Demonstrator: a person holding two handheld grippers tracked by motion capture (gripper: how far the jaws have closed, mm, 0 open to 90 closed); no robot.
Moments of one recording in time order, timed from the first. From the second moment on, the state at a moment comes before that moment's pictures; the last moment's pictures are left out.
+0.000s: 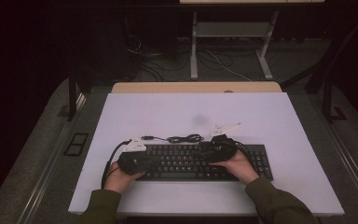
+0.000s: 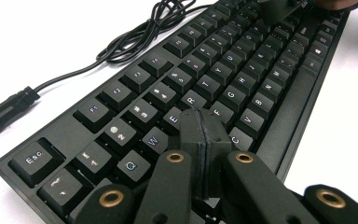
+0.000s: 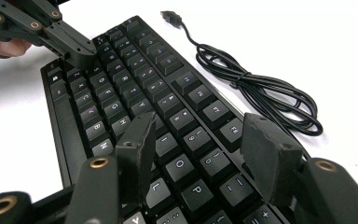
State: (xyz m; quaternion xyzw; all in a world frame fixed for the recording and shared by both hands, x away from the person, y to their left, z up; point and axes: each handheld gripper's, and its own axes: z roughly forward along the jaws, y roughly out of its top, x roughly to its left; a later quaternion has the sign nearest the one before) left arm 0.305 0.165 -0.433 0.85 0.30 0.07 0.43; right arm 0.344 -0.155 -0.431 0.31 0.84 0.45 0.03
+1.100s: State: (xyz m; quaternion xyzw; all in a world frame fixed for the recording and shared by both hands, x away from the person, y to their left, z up) left arm 0.306 0.161 -0.434 0.85 0.30 0.07 0.42; right arm 0.344 -0.154 -0.430 0.30 0.84 0.45 0.03
